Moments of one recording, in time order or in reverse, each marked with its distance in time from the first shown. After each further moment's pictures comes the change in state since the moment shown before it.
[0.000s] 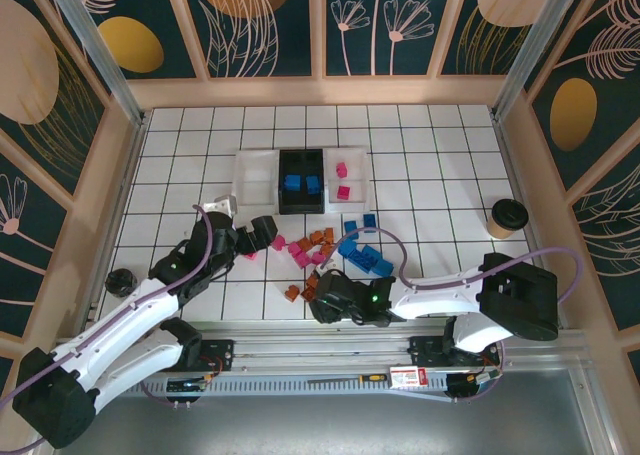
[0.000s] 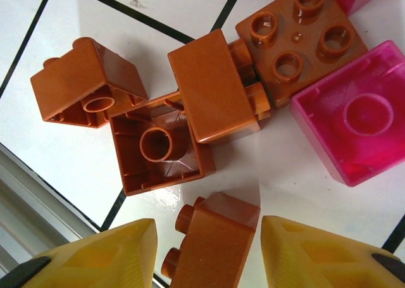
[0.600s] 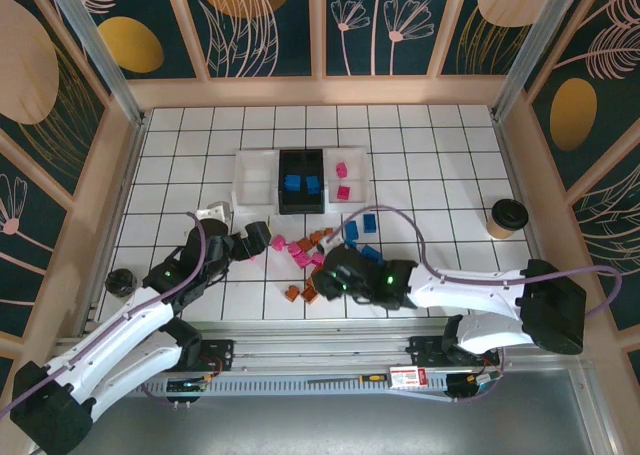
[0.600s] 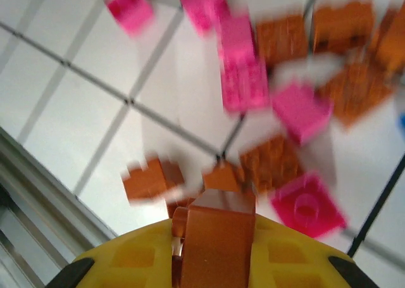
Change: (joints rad) left arm 0.000 -0.089 -0.036 -0.076 -0.047 -0.003; right arm -0.145 -0.163 0.138 -0.087 -0.028 -0.119
